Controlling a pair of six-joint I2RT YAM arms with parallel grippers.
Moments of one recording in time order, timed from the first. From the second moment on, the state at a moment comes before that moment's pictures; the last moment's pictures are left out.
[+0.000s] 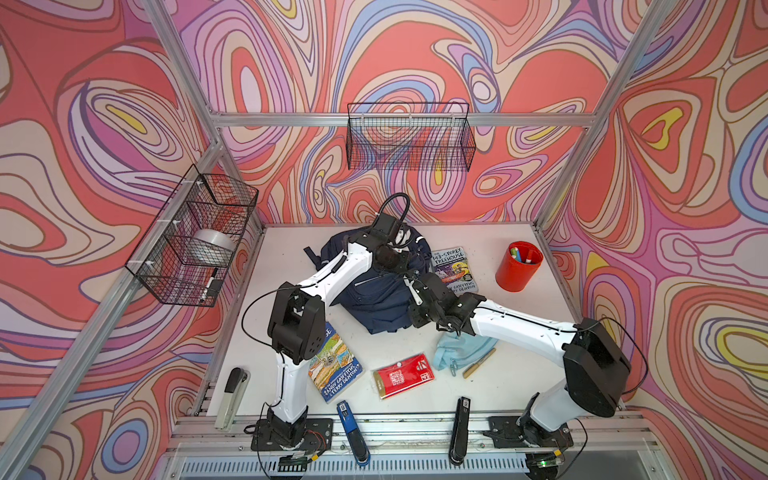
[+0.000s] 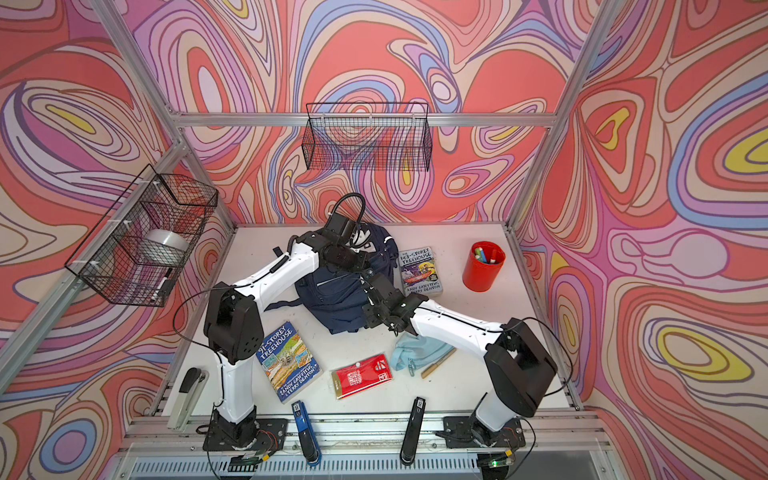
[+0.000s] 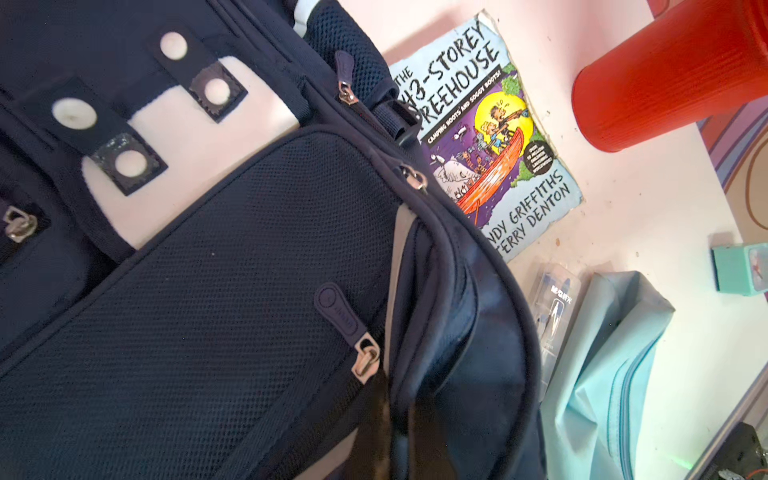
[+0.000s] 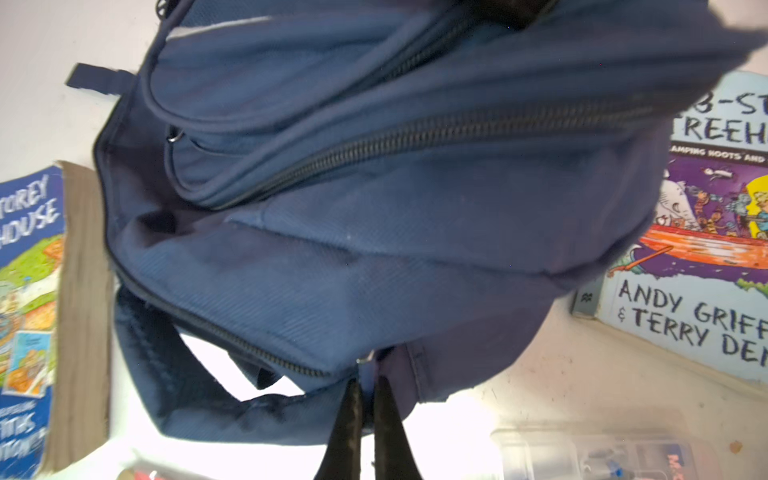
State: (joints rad) left arm -0.53 2.02 1.82 -0.75 0.22 -0.24; right arm 0.80 1.58 1.10 -0.41 0.11 0.25
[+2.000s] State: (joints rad) left arm -0.60 2.03 1.69 -0.67 0.17 0.05; right arm 0.63 1.55 0.93 -0.27 -0.22 0.17
